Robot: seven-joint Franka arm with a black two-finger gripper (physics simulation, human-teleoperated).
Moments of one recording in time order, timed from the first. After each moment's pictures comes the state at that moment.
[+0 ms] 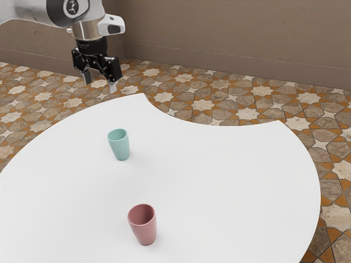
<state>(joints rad) 0.03 0.09 -0.04 -1.47 0.09 1.57 0.04</state>
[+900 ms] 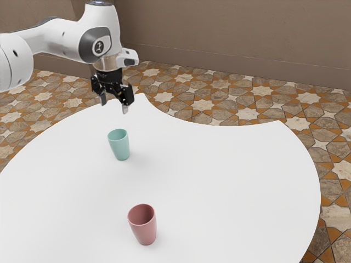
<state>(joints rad) 0.04 0.32 0.02 -1.47 0.11 1.79 0.08</state>
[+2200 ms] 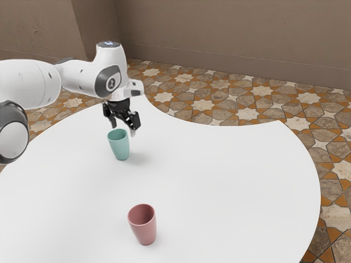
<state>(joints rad) 0.06 0.55 0.06 -1.47 0.05 2.03 0.18</state>
